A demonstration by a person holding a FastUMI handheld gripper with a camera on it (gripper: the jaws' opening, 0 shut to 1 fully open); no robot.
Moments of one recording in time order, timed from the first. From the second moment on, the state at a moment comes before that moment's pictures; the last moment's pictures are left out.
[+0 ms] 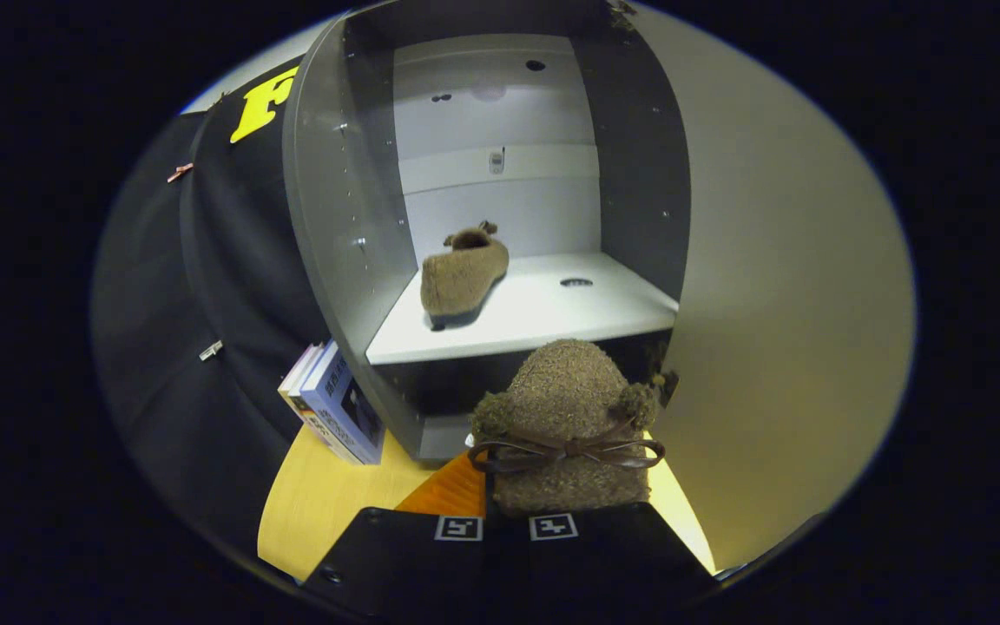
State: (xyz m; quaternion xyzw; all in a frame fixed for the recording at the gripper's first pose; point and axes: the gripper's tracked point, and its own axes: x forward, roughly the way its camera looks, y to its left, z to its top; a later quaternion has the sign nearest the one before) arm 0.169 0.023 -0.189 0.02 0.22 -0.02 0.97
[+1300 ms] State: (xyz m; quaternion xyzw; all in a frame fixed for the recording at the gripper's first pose) arm 0.467 -0.023 -0.168 0.03 0.27 0.02 0.96
